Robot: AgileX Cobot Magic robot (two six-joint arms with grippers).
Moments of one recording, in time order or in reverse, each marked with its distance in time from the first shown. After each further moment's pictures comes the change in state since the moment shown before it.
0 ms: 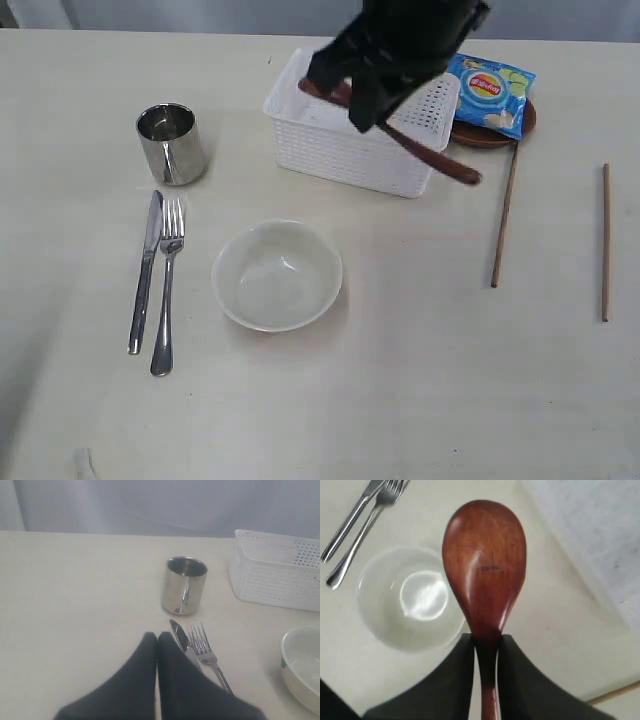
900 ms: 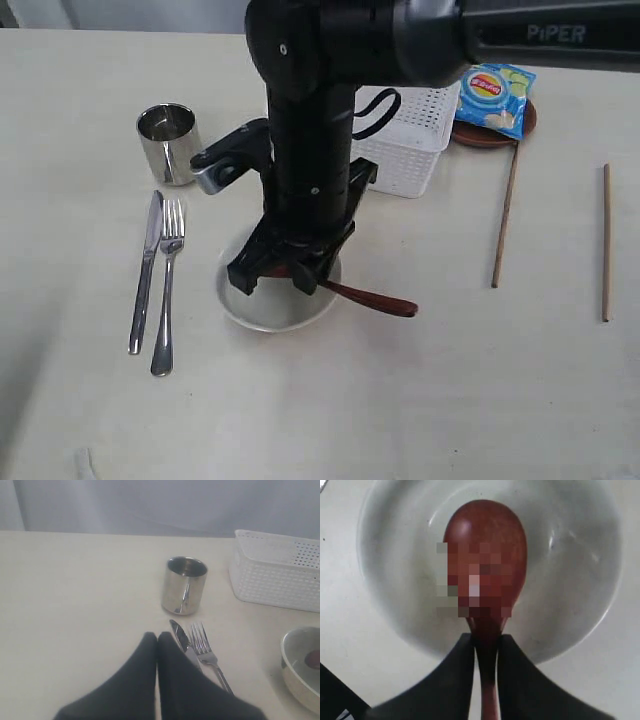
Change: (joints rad) left arm 0.000 0.000 0.000 0.000 0.000 0.000; right arm 0.263 0.263 0.064 -0.069 -0.006 0.093
